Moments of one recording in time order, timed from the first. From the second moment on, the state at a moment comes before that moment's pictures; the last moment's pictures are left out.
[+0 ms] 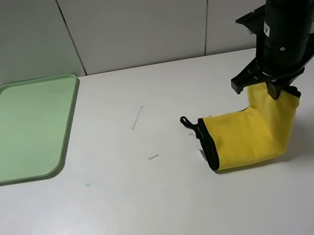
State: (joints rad) left arm -0.07 0.07 -0.50 0.20 1.08 -0.30; right arm 0.48 1.64 -1.10 -0.30 1.04 0.32
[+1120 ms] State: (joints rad) left arm -0.07 0.07 -0.50 0.20 1.08 -0.30; right arm 0.66 1.69 -0.96 -0.18 0.71 0.34
